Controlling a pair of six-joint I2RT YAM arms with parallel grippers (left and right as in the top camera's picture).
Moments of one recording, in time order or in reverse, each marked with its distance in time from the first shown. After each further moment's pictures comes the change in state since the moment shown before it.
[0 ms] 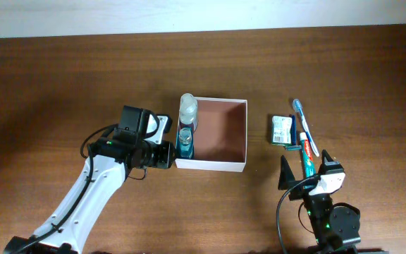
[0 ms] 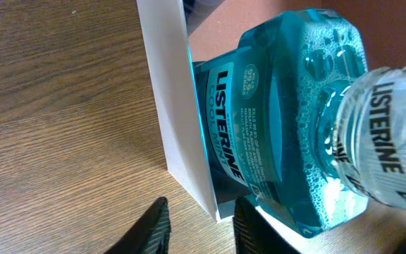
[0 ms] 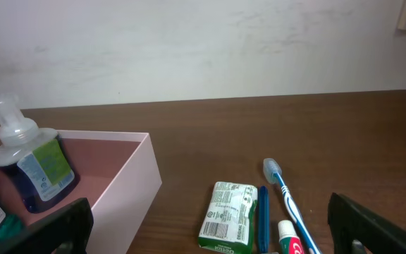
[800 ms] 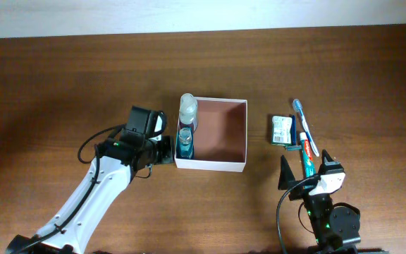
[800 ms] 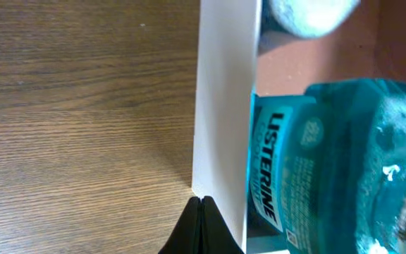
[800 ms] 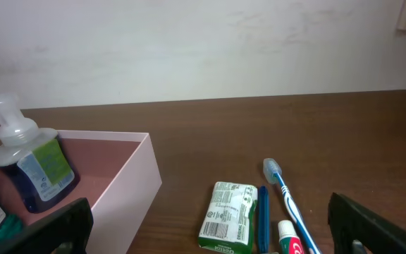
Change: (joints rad) left arm -0.057 0.000 0.000 0.045 -0.202 -0.237; right arm 0.000 0.000 0.000 0.000 0.000 0.000
